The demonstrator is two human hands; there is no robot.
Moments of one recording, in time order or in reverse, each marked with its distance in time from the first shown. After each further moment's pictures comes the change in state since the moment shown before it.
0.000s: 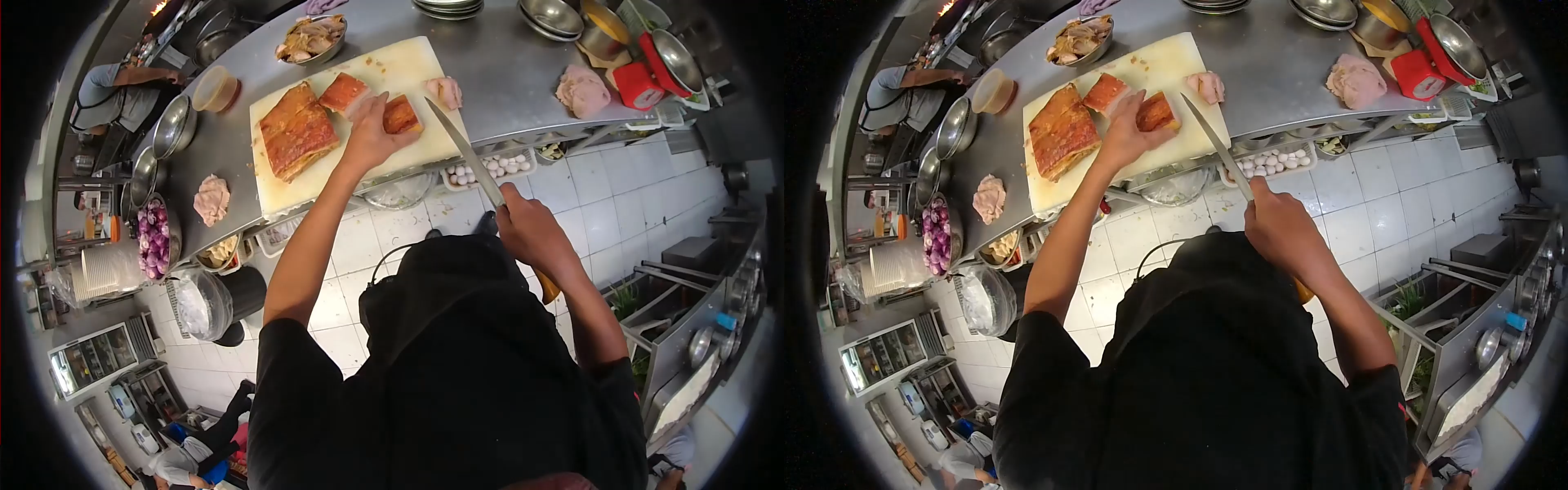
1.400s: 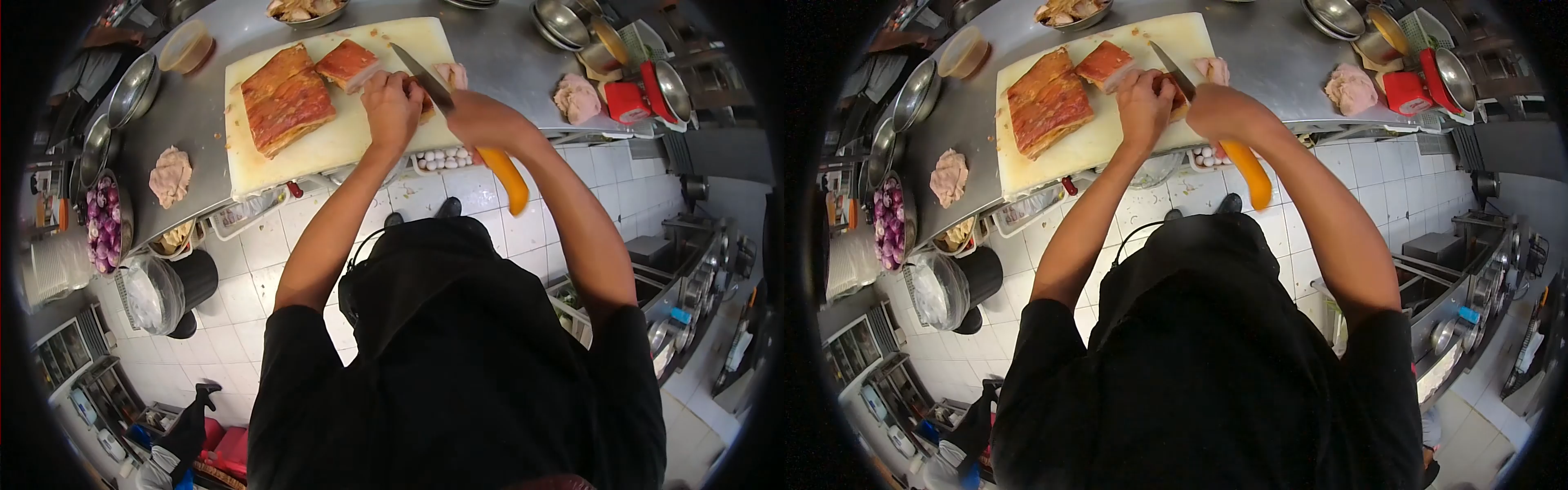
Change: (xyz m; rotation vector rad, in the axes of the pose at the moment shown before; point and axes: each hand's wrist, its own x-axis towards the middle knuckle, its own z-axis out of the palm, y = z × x) left_hand 0.014 0.017 0.045 -0.094 0.563 -0.156; right_hand 0.148 -0.078 -0.013 -0.237 -0.343 -0.098
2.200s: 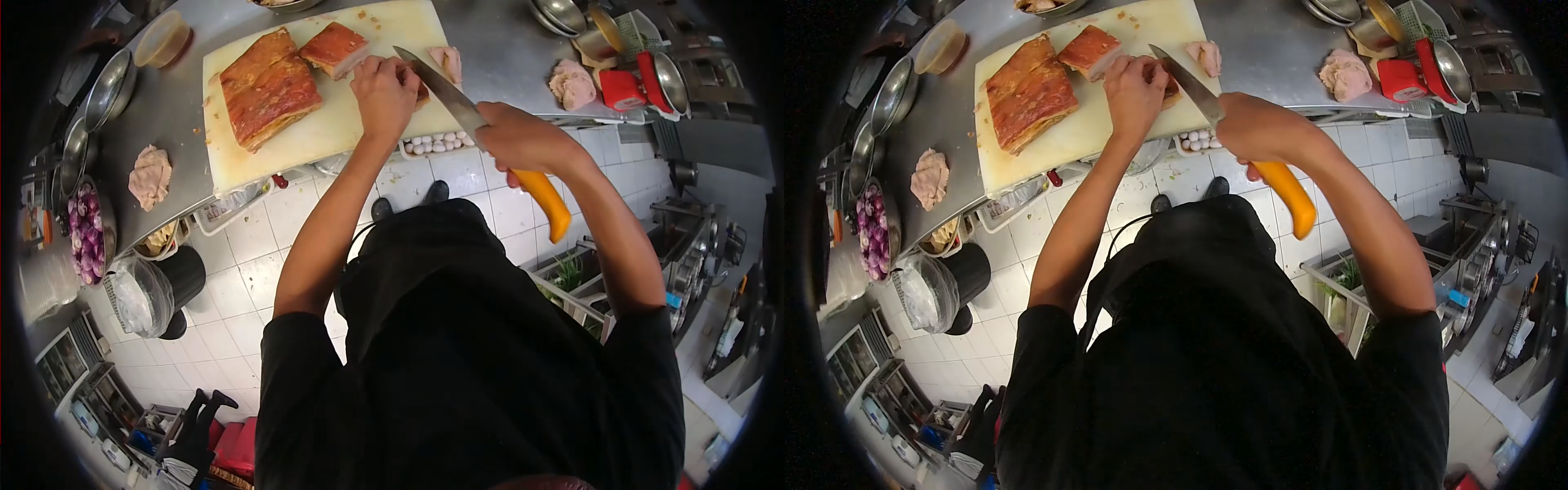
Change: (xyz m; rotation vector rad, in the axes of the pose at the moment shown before) left_hand -0.003 -0.004 0.006 -0.016 -0.049 -0.064; right_hand -0.059 -0.021 -0.013 0.260 -0.048 0.276
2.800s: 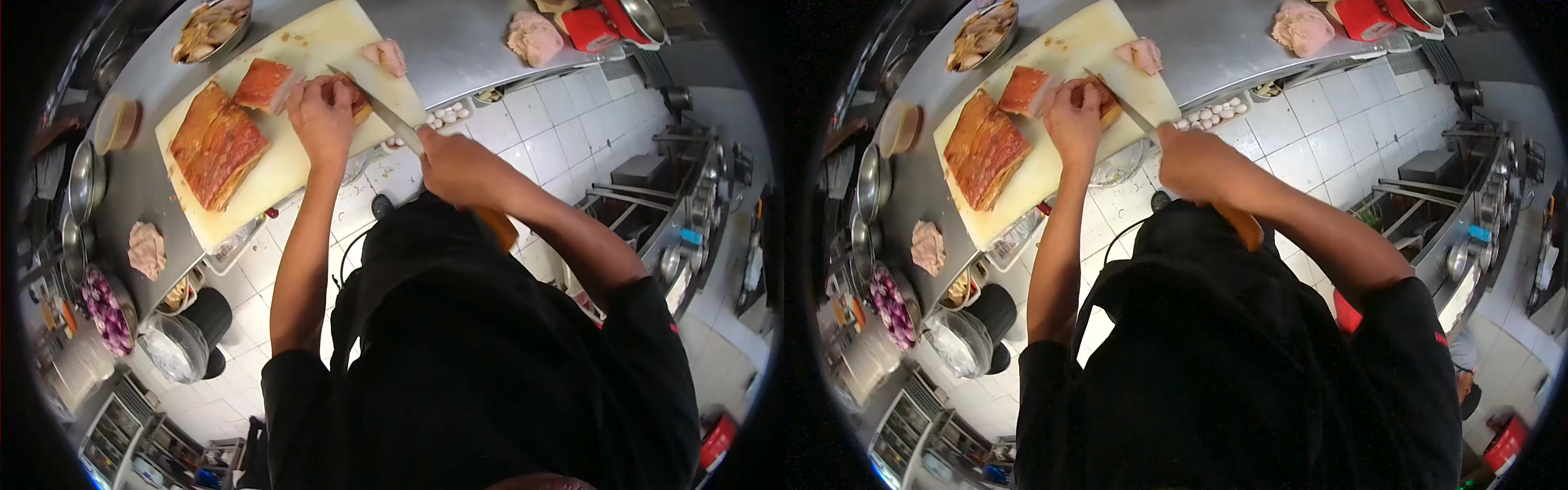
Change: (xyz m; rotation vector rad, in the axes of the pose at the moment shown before) left_hand 0.002 0.003 -0.011 -0.007 -0.075 -0.015; right_hand 0.011 0.046 0.050 0.018 0.156 -0.064
